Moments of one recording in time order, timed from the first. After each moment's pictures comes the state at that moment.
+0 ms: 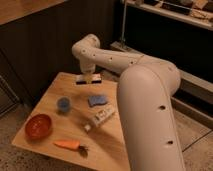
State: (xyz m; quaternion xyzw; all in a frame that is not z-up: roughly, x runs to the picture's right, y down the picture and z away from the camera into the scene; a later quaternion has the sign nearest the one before) arm -0.095 -0.090 0.850 -0.19 -0.06 -0.03 0.98
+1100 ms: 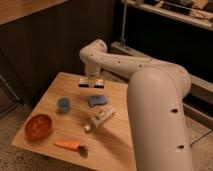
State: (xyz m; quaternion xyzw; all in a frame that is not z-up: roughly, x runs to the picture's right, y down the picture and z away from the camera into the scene) arm -0.085 -0.059 0.856 -0.20 -0.06 0.03 0.98
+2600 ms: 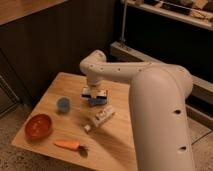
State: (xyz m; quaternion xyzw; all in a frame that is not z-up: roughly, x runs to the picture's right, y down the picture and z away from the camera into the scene) arm -0.066 0.006 0.870 -0.25 -0.01 0.06 0.97
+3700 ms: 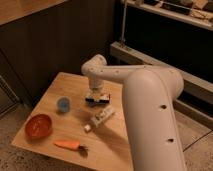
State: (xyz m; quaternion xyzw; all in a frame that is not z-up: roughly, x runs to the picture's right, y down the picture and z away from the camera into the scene) arm -0.052 0.031 0.902 -0.28 0.02 0.06 0.96
